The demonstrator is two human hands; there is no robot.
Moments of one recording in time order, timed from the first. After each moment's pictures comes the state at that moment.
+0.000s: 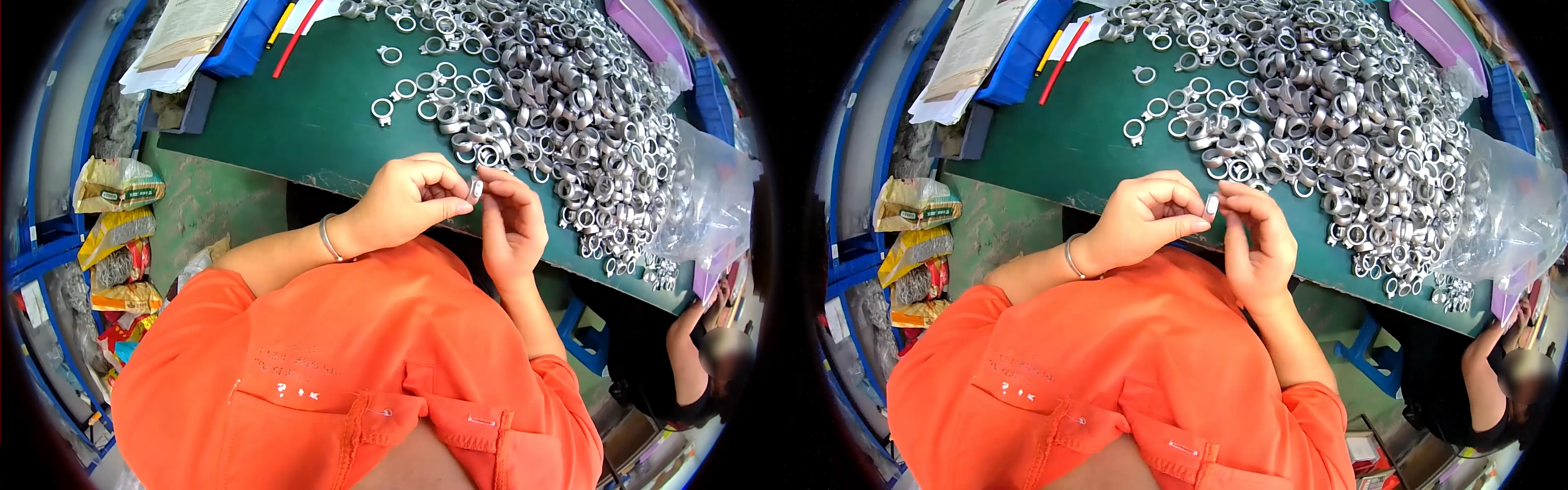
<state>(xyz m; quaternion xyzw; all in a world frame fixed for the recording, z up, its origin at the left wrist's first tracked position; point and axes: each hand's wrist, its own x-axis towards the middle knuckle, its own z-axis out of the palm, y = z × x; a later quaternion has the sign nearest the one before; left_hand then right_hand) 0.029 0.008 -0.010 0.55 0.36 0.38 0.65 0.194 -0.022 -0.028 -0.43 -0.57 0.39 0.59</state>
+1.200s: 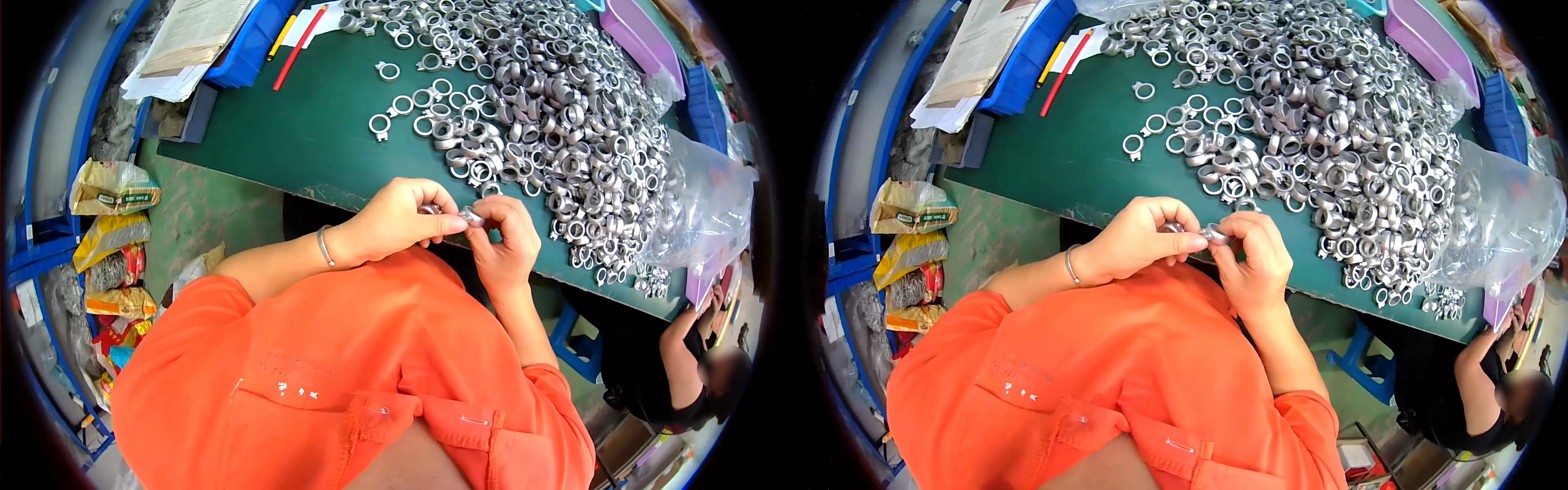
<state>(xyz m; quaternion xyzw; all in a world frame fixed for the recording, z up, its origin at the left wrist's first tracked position) 0.027 0.010 0.001 0.42 0.40 0.24 0.77 0.202 -0.020 -0.019 -0.50 -0.68 0.23 0.48</state>
